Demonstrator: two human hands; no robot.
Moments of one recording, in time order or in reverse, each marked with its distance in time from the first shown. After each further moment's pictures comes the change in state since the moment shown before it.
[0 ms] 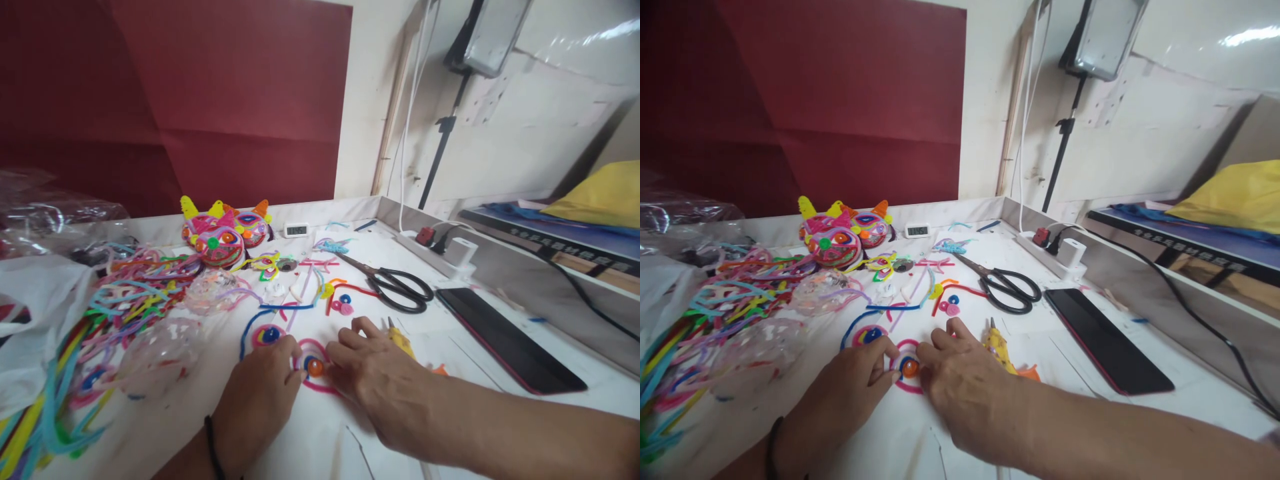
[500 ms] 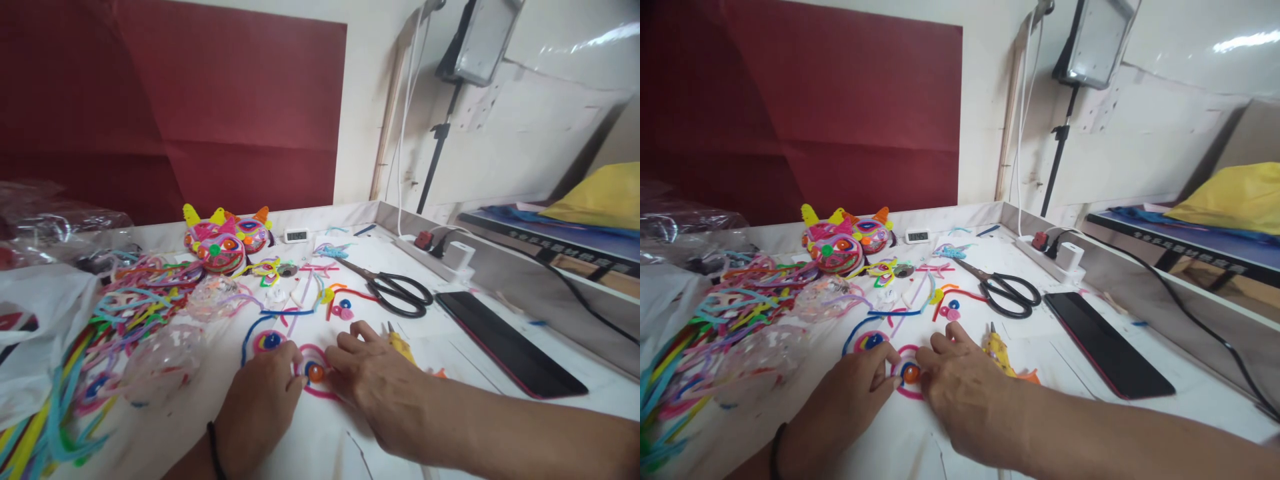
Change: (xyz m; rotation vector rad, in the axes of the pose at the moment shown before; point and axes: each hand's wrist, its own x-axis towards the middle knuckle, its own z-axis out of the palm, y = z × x) left_hand -0.001 0.000 0.000 -0.011 -0.001 0.019; right_hand 0.006 -0.001 -0.009 0.001 -0.079 0.008
